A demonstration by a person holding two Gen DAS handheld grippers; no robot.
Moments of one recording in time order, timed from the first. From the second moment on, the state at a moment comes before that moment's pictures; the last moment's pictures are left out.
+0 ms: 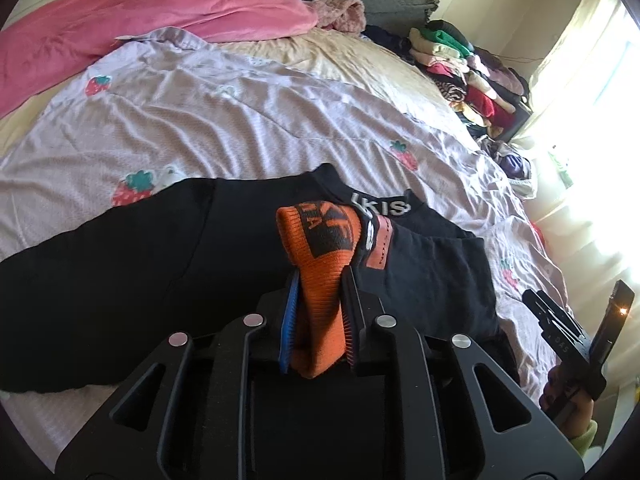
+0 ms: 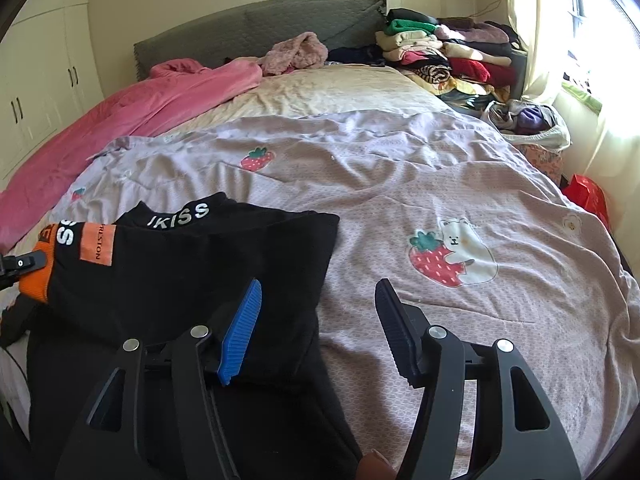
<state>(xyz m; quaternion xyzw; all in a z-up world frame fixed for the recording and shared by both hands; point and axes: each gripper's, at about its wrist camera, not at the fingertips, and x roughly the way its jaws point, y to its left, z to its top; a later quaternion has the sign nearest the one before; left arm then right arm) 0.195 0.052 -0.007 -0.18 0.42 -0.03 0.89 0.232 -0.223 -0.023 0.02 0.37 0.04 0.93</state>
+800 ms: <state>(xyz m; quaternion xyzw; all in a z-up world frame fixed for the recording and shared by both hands) 0.221 0.015 -0.080 -0.05 0.51 -0.03 0.86 0.230 -0.176 -0.029 0.00 0.37 0.10 0.92</state>
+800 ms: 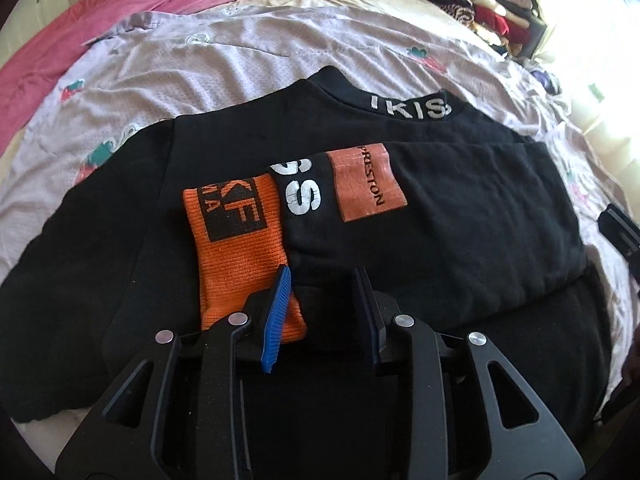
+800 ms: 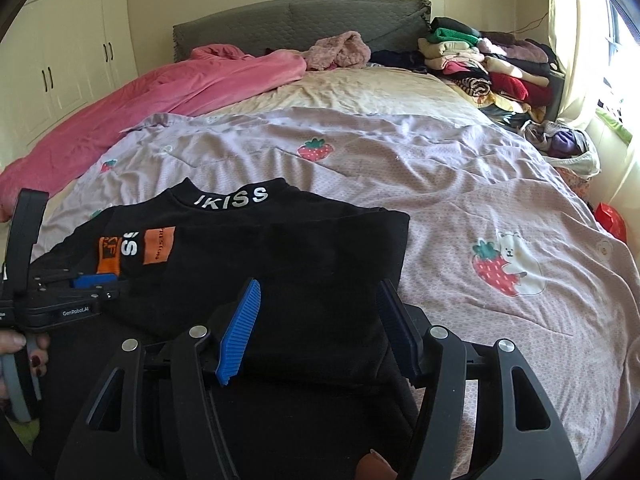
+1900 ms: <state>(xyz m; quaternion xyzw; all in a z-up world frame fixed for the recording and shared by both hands) 0.188 0.028 -0.044 -0.08 0.48 -0.03 0.87 0.206 -0.152 -0.044 0.03 0.43 0.10 0.90</state>
